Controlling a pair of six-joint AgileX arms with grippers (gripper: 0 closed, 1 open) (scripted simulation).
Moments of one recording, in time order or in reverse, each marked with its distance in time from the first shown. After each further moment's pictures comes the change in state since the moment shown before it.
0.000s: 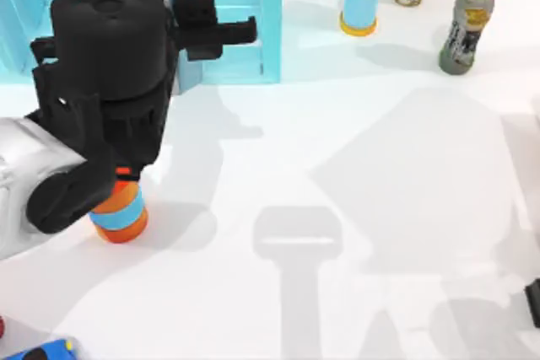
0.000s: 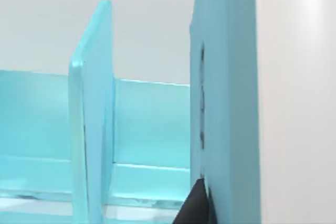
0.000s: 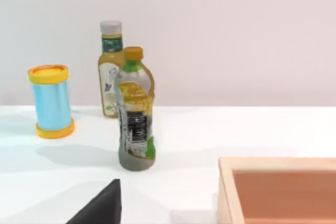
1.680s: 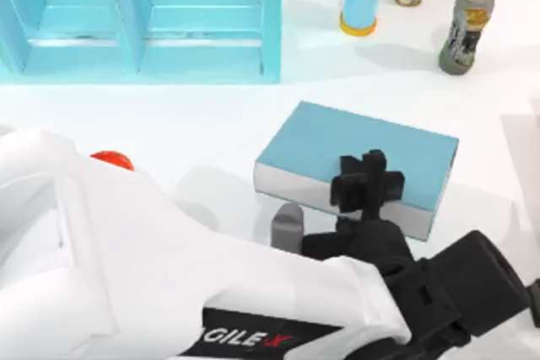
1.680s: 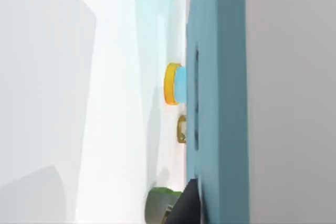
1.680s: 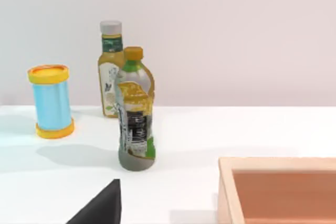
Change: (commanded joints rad) left arm -0.566 0.645 0.332 -0.372 -0.593 -2.186; right arm 0.000 0.000 0.000 0.000 0.000 0.000
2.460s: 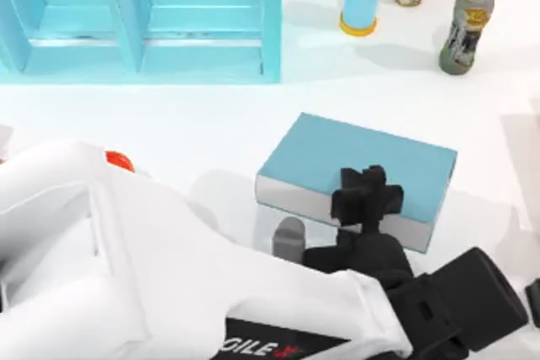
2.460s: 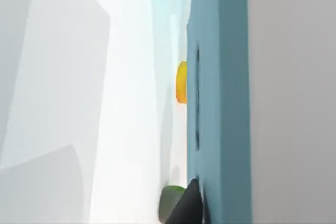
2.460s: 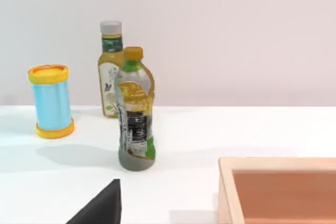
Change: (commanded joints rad) left arm -0.008 0.034 -0.020 0.019 -0.004 -0.028; right arm 0.000 0.000 0.000 0.000 0.000 0.000
